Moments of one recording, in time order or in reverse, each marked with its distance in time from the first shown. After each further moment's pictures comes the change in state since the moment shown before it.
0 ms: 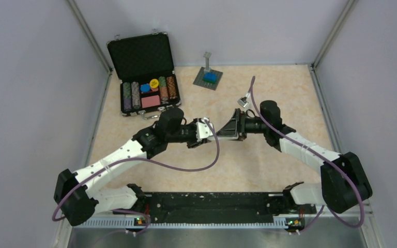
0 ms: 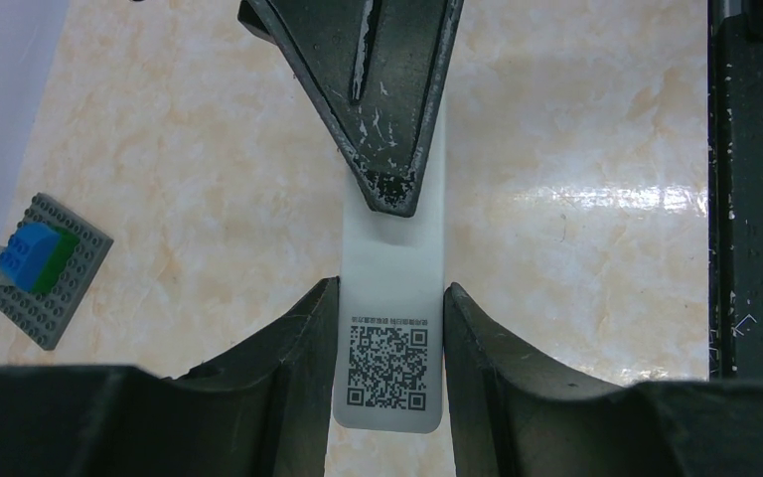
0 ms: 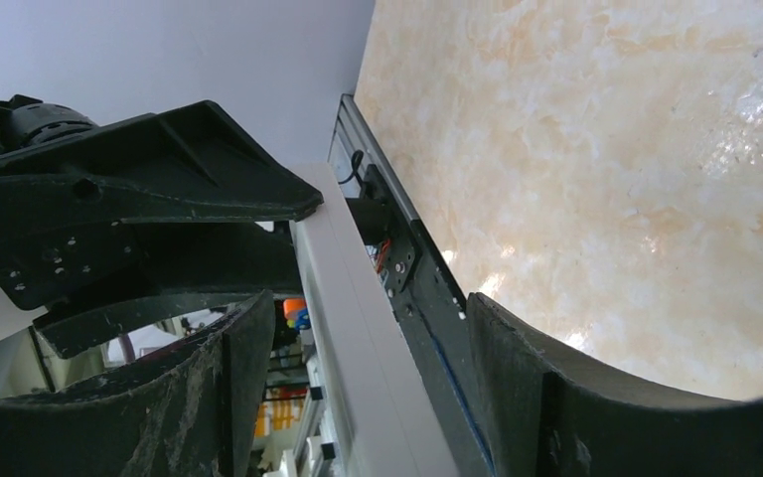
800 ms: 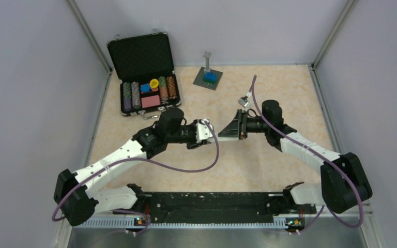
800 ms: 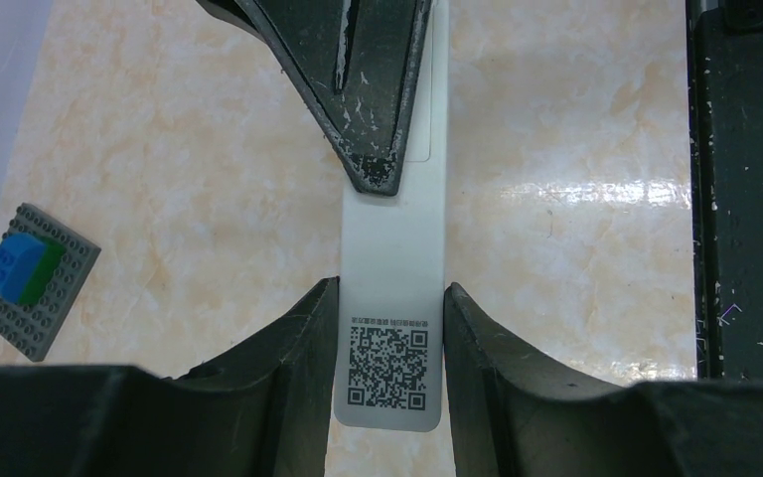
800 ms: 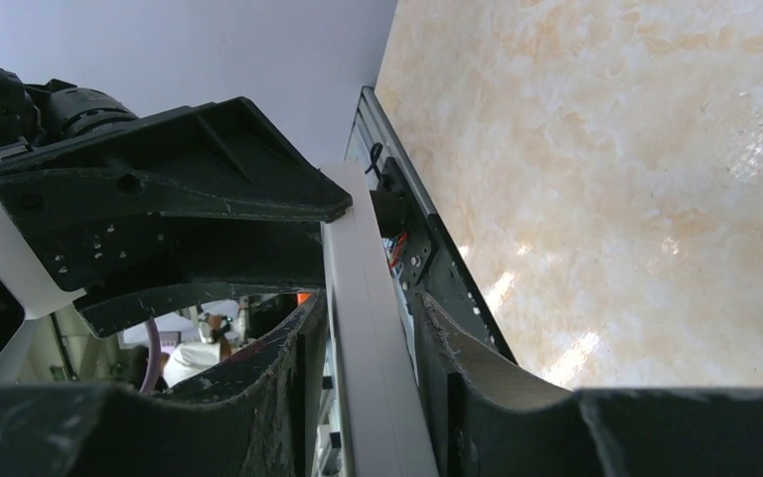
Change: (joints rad) left arm 0.000 -0.002 0.000 -0.021 0.026 0.018; right arm -0.023 -0.006 -0.007 0.047 -0.062 0.031
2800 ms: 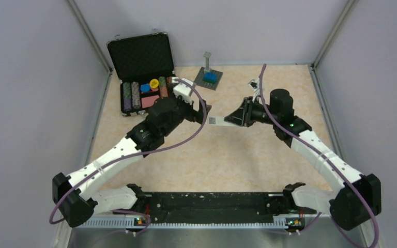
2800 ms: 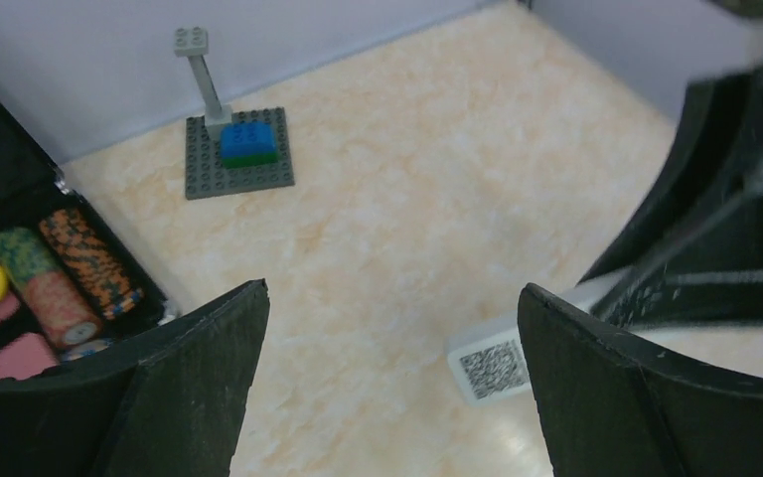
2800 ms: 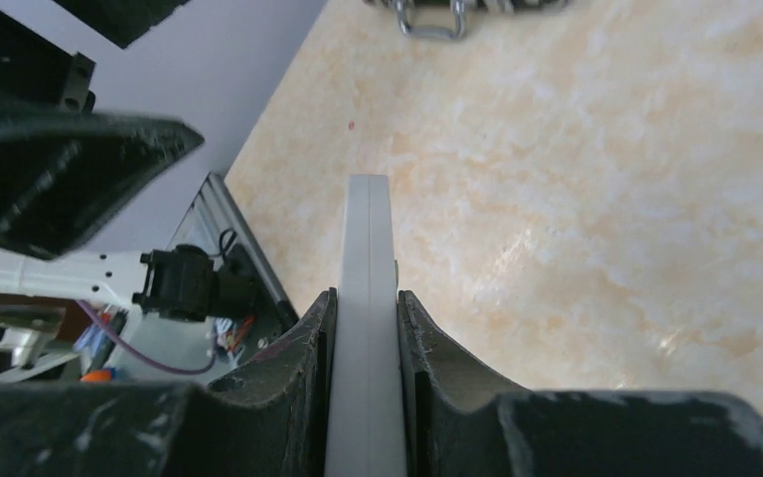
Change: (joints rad) left arm -0.001 -0.015 0.085 0.230 -0.599 -0.546; right arm 0.006 -0.111 0.224 -0.383 0.298 -0.427
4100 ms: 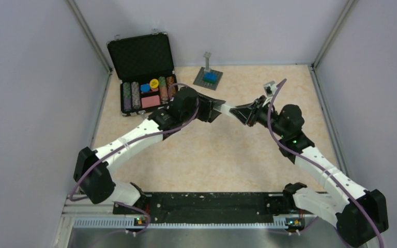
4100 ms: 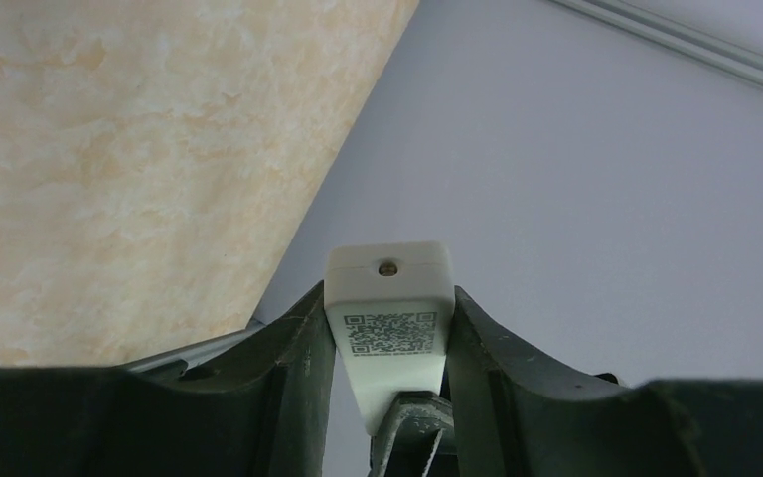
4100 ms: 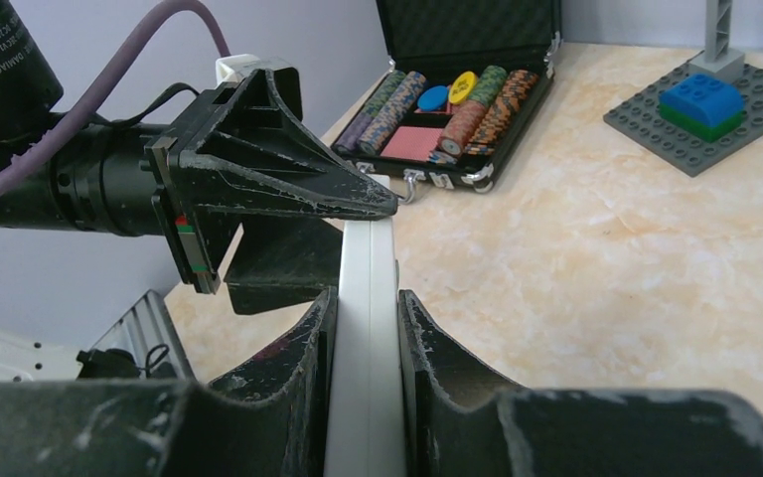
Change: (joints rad) left arm 0.026 0.283 0.197 -0.206 0.120 -1.790; right arm 0.021 -0.211 -0.232 0.460 0.226 -0.022
